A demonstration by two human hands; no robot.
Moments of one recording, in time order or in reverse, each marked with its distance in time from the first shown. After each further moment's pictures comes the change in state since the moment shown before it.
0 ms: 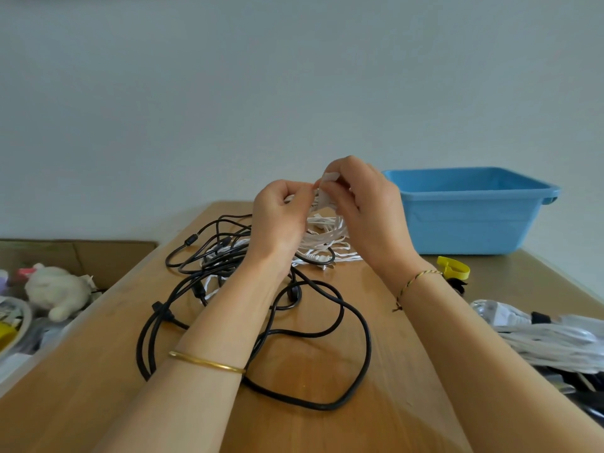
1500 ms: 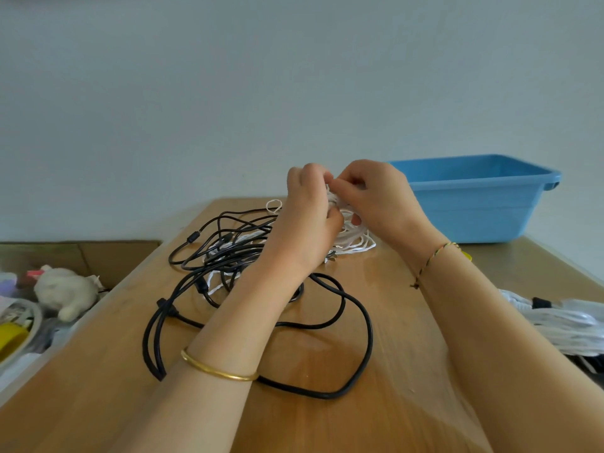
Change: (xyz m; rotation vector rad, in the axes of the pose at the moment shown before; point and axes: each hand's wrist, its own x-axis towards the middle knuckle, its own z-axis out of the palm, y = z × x) left_hand -0.016 0.010 0.006 0.669 -0.278 0.346; right_hand 0.012 -0.002 -0.018 -0.055 -0.234 0.393
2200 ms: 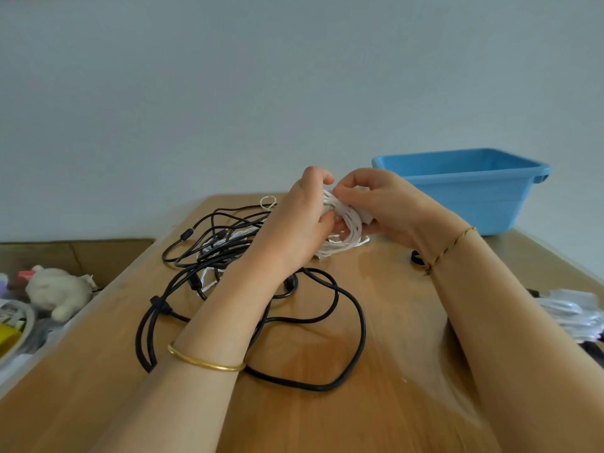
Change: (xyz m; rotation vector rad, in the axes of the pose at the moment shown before) left_hand -0.001 -0.006 -0.003 0.061 -0.150 0.044; right_hand -0.005 0.012 -0.016 0.447 -0.308 0.348
